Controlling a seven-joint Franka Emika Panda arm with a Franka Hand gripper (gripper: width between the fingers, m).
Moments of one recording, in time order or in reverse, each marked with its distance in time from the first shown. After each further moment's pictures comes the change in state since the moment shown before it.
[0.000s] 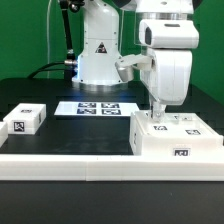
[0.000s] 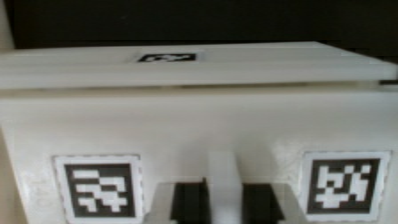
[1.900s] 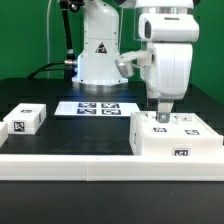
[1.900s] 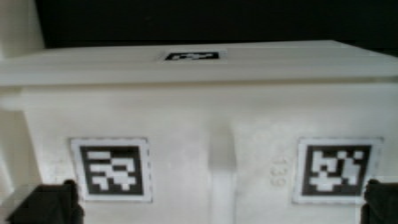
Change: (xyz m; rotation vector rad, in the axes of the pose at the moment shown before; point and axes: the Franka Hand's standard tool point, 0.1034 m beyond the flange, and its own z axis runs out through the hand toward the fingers) arm -0.001 -0.002 -0.016 -0.029 -0.005 0.030
